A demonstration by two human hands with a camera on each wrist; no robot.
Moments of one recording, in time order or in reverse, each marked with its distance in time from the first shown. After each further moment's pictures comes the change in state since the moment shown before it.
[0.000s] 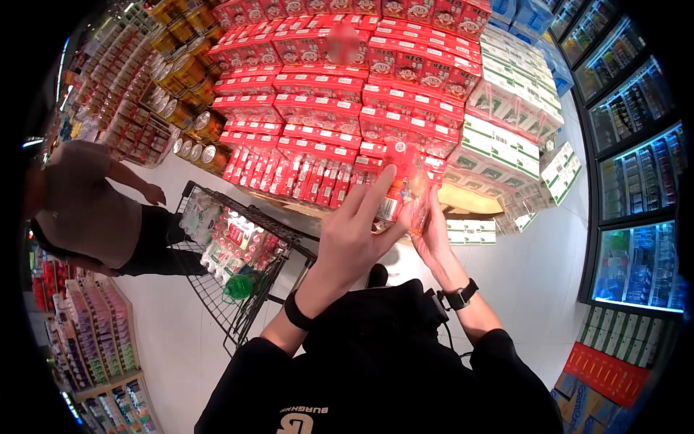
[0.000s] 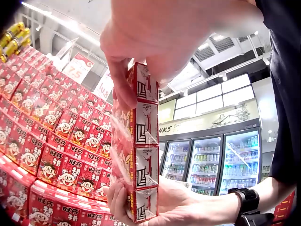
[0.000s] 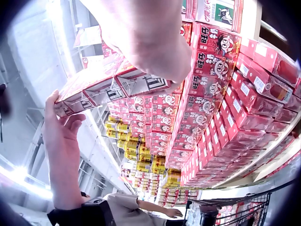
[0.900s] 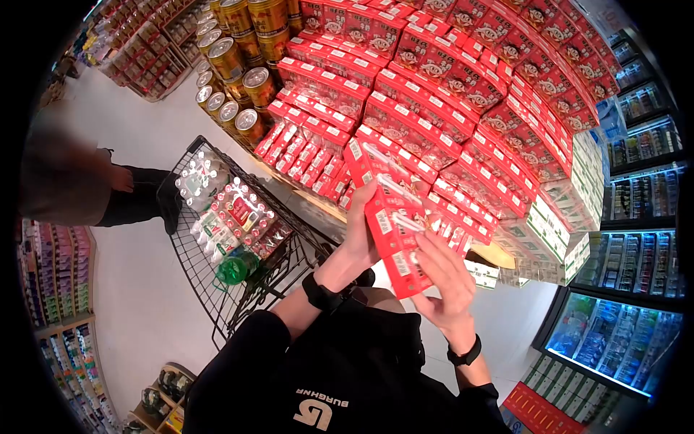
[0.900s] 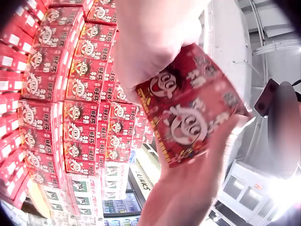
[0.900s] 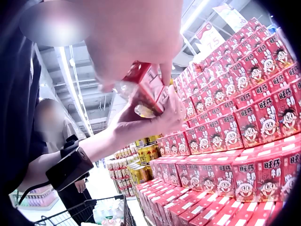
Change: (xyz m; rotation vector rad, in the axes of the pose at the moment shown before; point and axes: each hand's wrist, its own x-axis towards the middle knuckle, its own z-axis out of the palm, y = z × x) left_hand -0.012 -0.154 -0.023 -1.872 0.120 -1.012; right_hand -0.004 0.035 0.134 -1.597 -0.538 -1.137
